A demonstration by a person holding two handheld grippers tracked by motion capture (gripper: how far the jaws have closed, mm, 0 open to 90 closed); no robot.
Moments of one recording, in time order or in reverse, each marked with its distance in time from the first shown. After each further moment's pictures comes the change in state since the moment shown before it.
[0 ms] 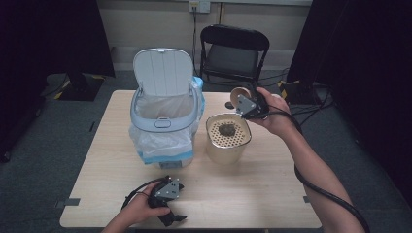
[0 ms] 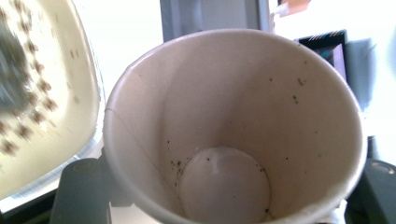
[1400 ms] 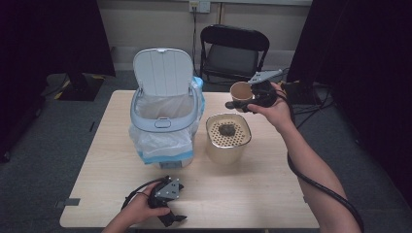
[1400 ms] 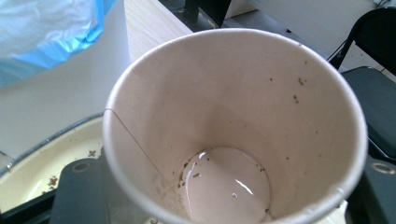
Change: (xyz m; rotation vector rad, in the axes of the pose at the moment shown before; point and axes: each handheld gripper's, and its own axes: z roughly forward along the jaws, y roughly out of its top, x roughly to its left) left arm 0.000 0.000 0.000 -0.003 0.003 0.001; right arm -0.032 -0.021 0.012 -0.150 0.401 0.821
